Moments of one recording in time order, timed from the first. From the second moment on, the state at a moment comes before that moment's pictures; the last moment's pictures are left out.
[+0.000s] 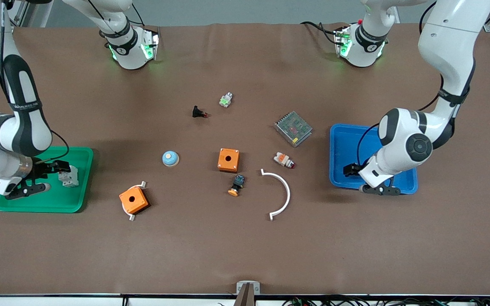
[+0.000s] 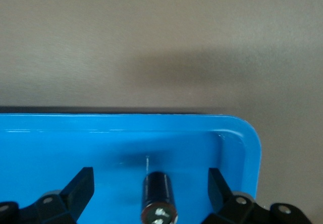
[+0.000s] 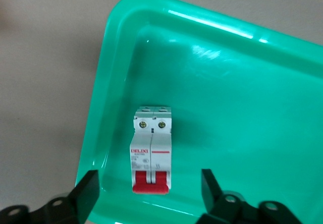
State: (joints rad) left arm 0.02 0.51 -0.21 -1.98 0.02 2.44 -0.08; right arm -0.17 0.52 -0.10 -1.81 -0.02 2.17 -0.52
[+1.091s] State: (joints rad) left arm 0.01 0.47 -0.21 -2.06 0.05 2.46 -0.08; right arm -0.06 0.48 -0.09 -1.60 -0.02 1.90 -0.43
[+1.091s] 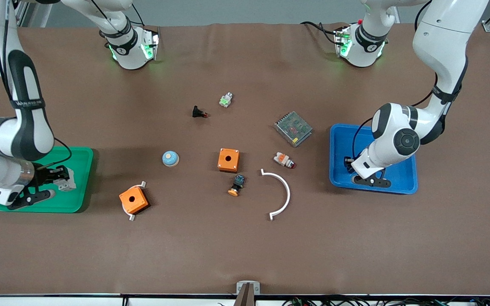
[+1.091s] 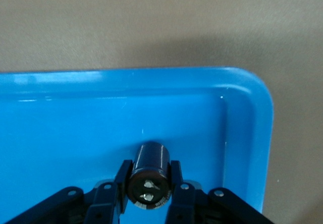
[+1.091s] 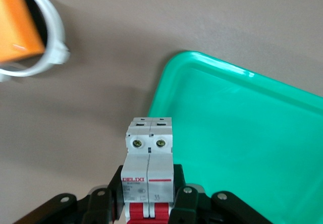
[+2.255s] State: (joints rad) left arm -0.38 0.74 -0.22 -1.52 0.05 2.46 -0.69; right arm 0.45 0.57 -0.08 -1.58 0.18 2.01 0.47
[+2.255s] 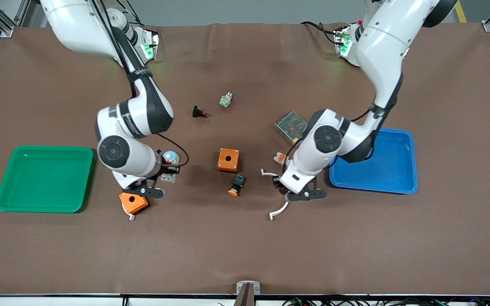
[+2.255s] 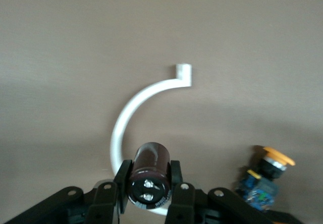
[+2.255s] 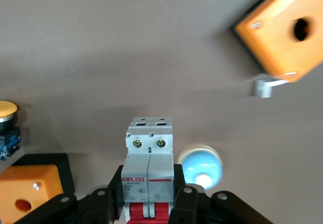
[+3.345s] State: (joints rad) left arm -0.63 0.92 -0.01 -1.32 0.05 2.48 -0.80; right arm 0.48 0.68 -0.09 -1.57 0.20 2.12 0.48
